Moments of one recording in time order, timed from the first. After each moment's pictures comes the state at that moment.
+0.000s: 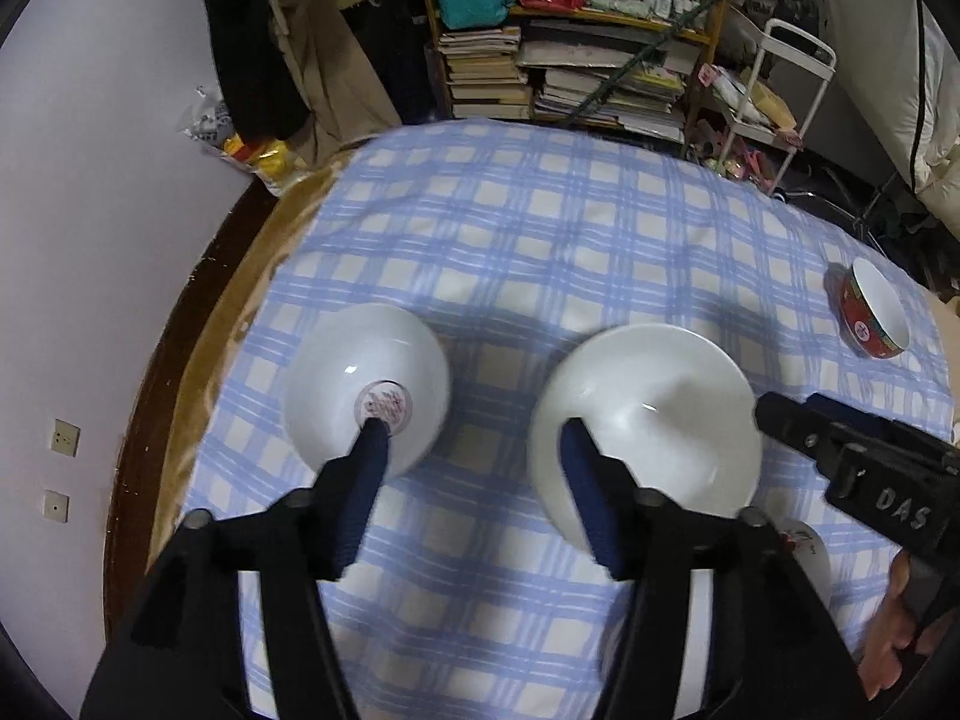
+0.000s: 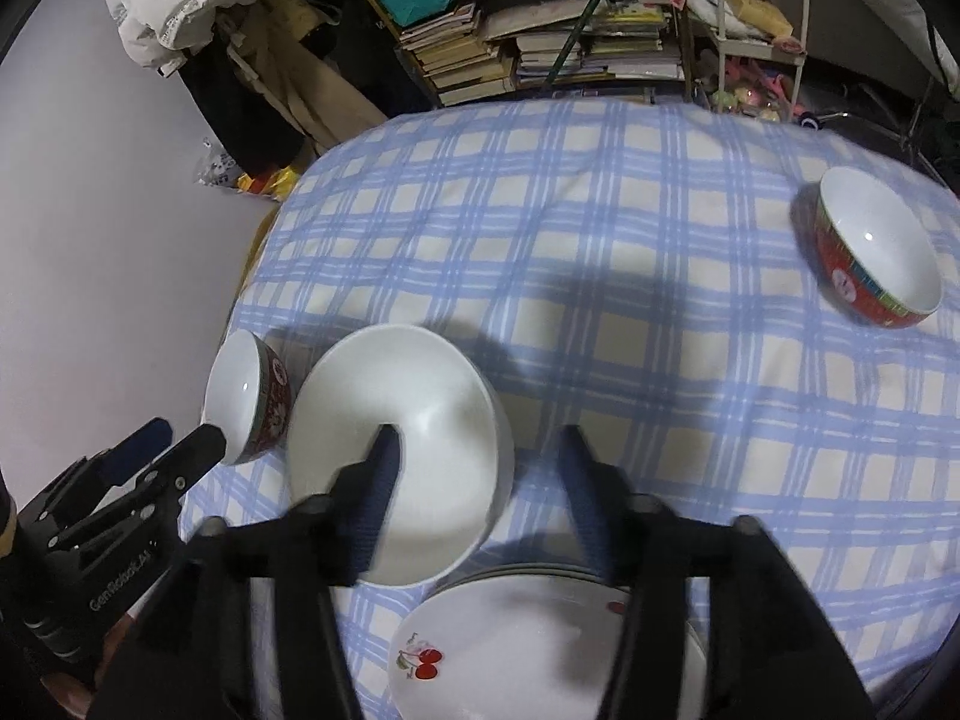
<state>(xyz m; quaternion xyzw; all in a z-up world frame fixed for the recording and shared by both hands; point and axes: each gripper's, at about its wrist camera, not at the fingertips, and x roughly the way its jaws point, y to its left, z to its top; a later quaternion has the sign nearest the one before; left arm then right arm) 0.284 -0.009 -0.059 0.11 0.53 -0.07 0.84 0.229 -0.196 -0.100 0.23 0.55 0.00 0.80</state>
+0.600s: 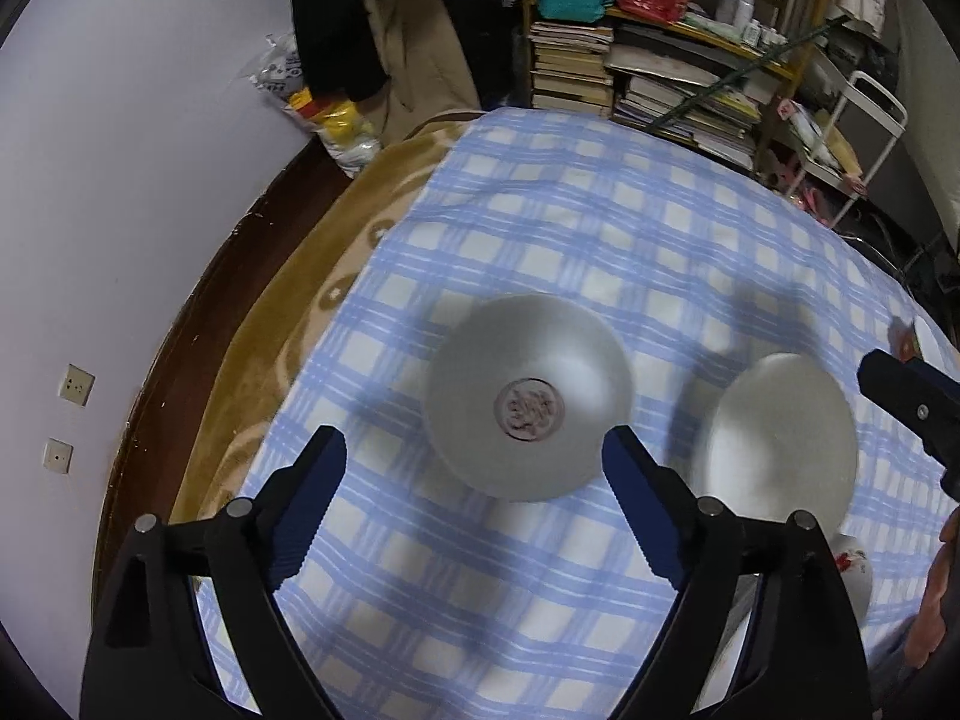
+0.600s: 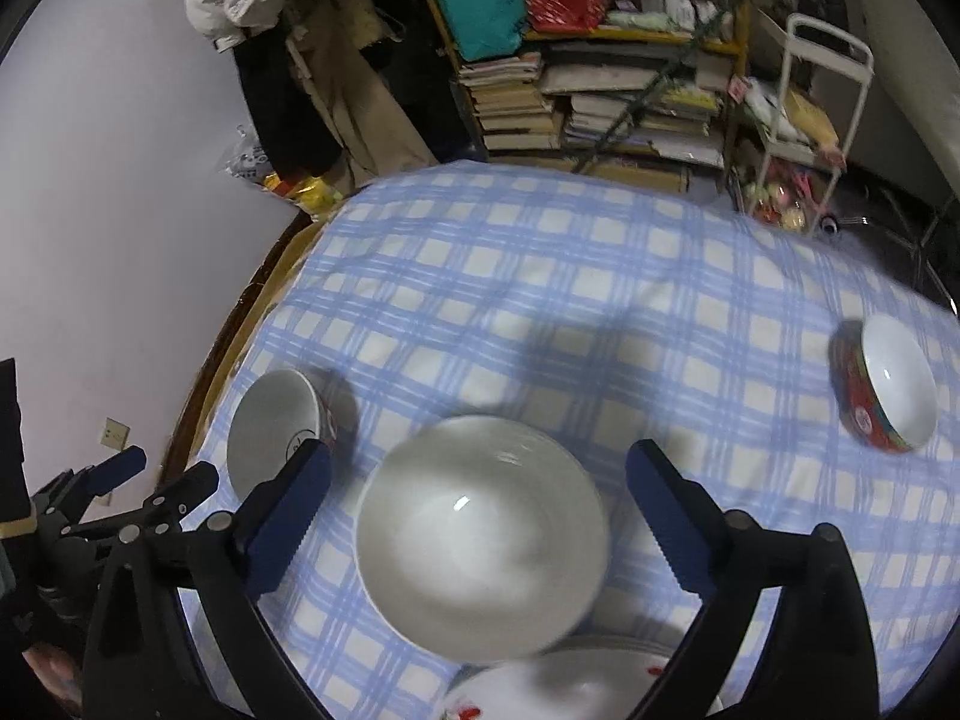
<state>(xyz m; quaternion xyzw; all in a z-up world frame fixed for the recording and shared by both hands) 0.313 0.084 -0.074 0.06 0.54 -0.01 0.84 0.271 -0.137 -0.066 0.14 0.51 0.02 0.85</state>
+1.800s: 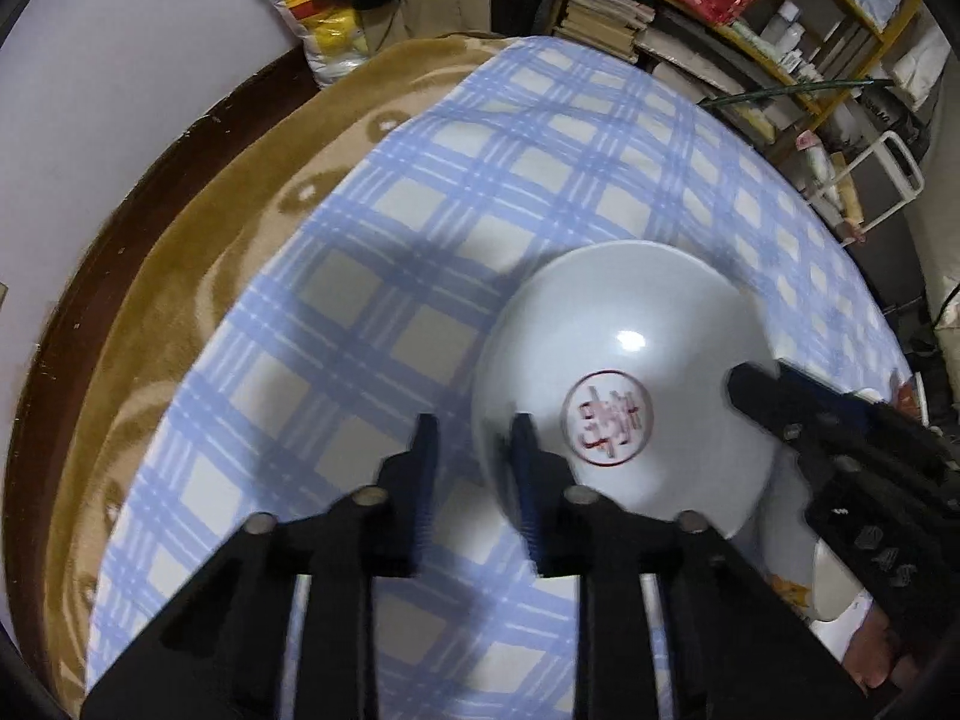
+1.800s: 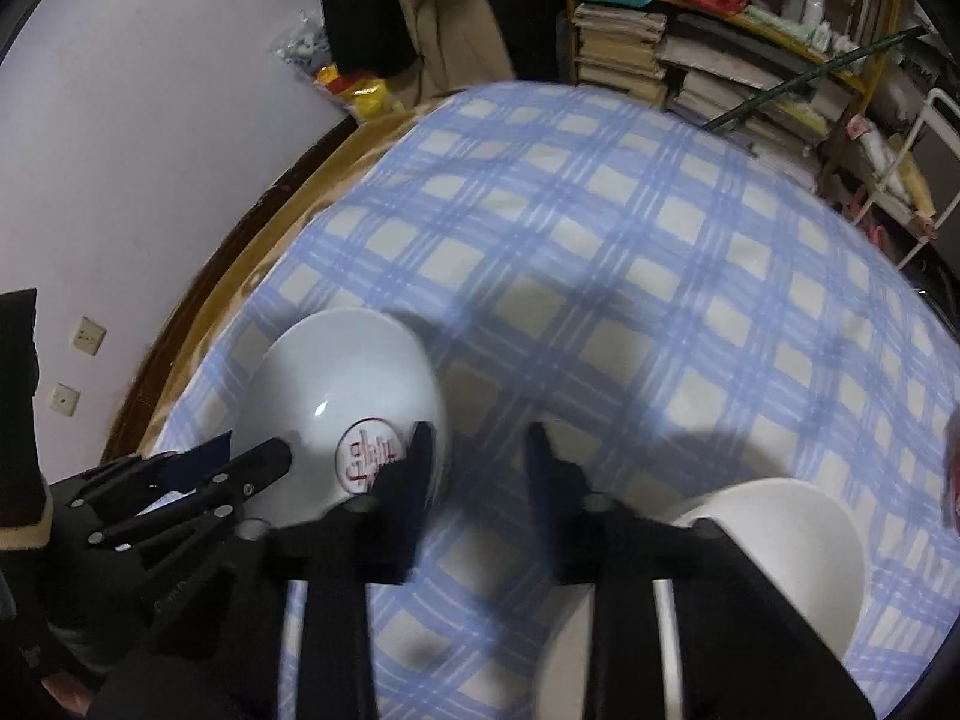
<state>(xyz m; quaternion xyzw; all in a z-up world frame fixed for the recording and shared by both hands) 0.350 0.139 -0.166 -0.07 0.58 -0.06 0.81 0.333 -0.009 -0.140 0.05 0.57 0.08 0.82</state>
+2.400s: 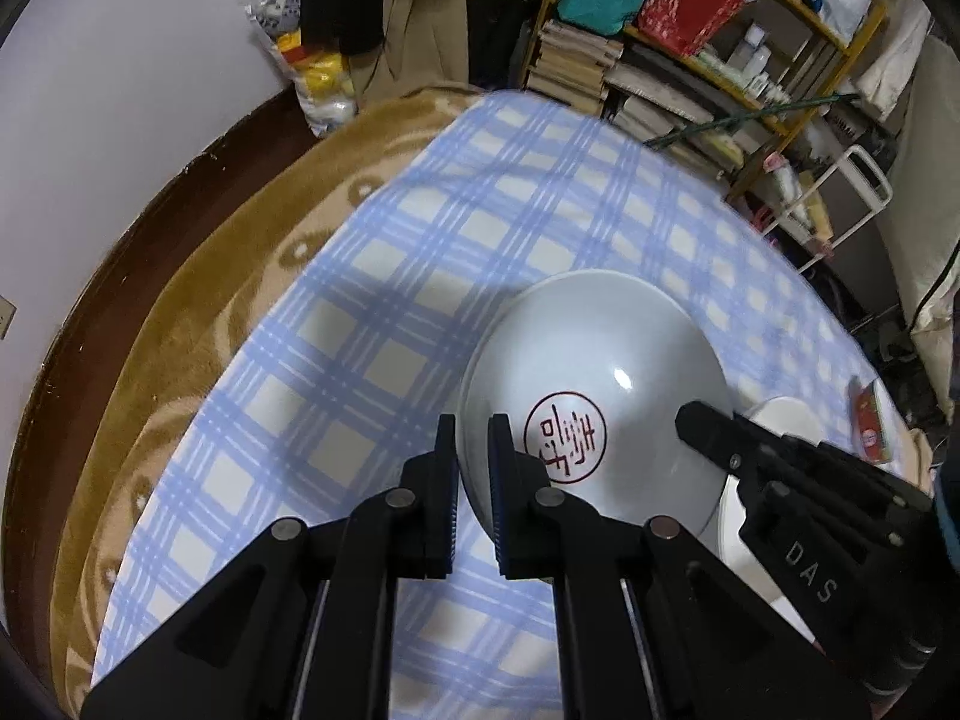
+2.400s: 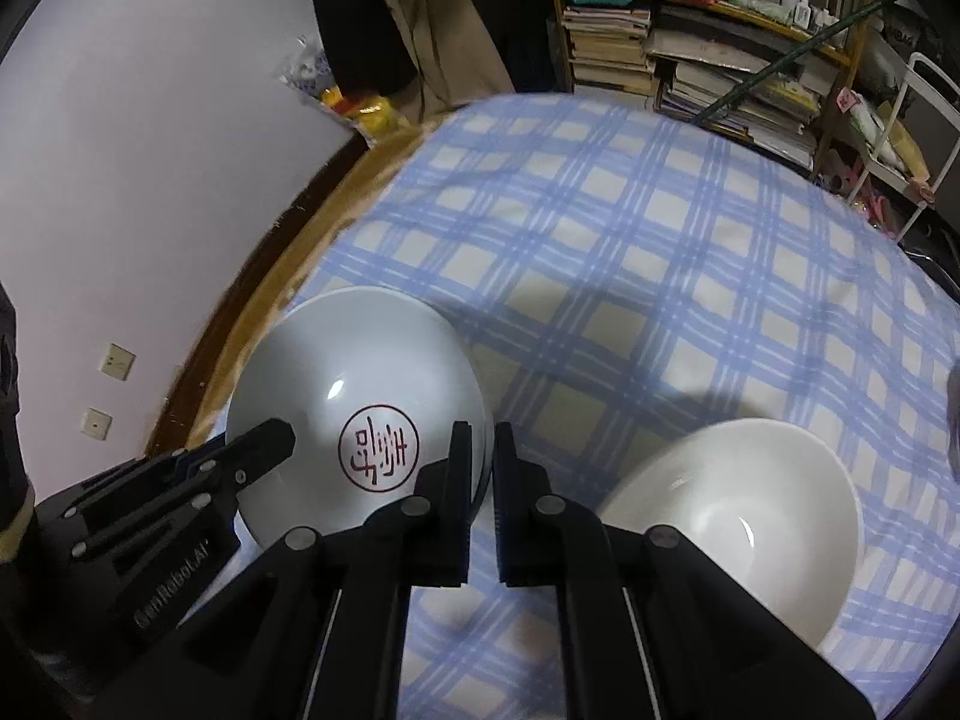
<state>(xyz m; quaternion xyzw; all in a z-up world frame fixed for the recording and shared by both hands) 0.330 0.123 -0.102 -0.07 0.55 -0.06 0.83 0.309 -0.021 -0.107 0.10 0.56 0.08 0.82</state>
